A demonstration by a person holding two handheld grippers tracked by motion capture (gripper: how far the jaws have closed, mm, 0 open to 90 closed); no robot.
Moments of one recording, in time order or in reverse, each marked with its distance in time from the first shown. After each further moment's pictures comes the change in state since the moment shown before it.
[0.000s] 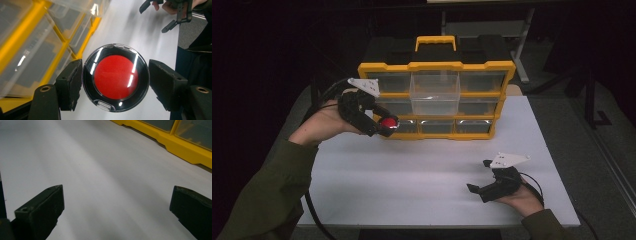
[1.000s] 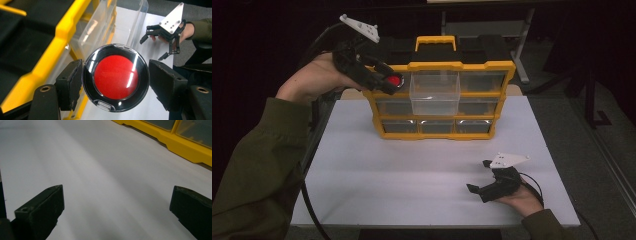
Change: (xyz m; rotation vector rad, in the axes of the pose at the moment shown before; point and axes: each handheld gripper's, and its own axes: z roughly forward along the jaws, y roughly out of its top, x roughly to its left) left arm 0.023 0.086 -0.058 -0.058 0.018 0.031; right arm -0.001 -0.002 0.001 0.005 0.007 0.008
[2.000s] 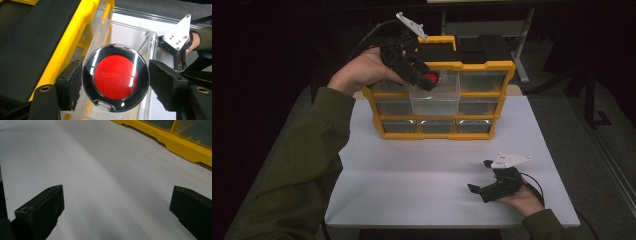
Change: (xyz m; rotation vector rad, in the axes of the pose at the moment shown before) left arm 0.006 0.049 0.069 0.026 -0.056 0.036; right arm -0.001 -0.001 -0.002 -0.007 0.000 0.001
